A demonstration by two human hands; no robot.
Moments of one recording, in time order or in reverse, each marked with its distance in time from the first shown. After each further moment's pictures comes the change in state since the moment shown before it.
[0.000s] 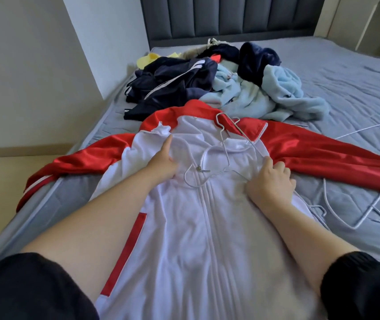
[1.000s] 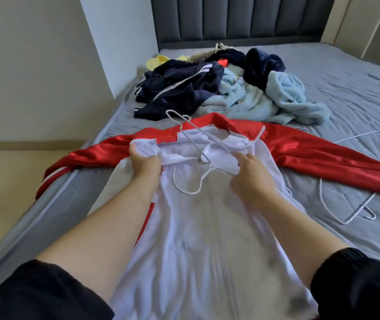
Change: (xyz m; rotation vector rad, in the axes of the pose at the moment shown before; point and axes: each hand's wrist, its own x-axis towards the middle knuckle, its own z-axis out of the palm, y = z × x) left_hand -0.019 -0.019 -0.008 -0.362 0.642 -0.248; right_hand -0.019 -0.031 -0.025 0.187 -0.121 -0.378
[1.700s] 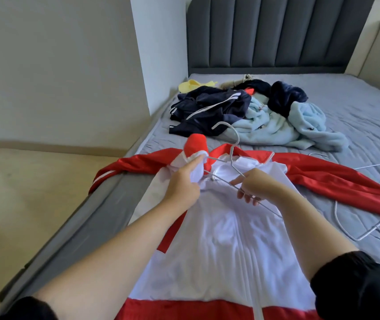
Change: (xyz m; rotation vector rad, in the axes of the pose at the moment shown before) left_hand -0.090 0.025 -0.084 -0.005 -0.389 0.659; right_hand -0.003 -0.070 -0.040 0.253 -0.571 0.149
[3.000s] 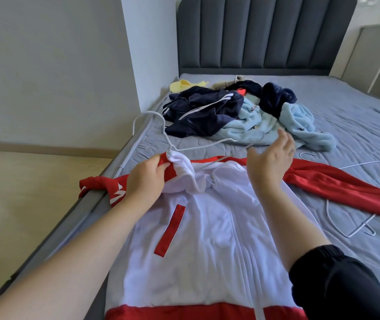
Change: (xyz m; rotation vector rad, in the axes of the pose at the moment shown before) left_hand 0.009 -0.019 -0.060 0.467 0.242 0.051; right_hand 0.009 -0.014 -0.005 0.153 1.170 -0.118
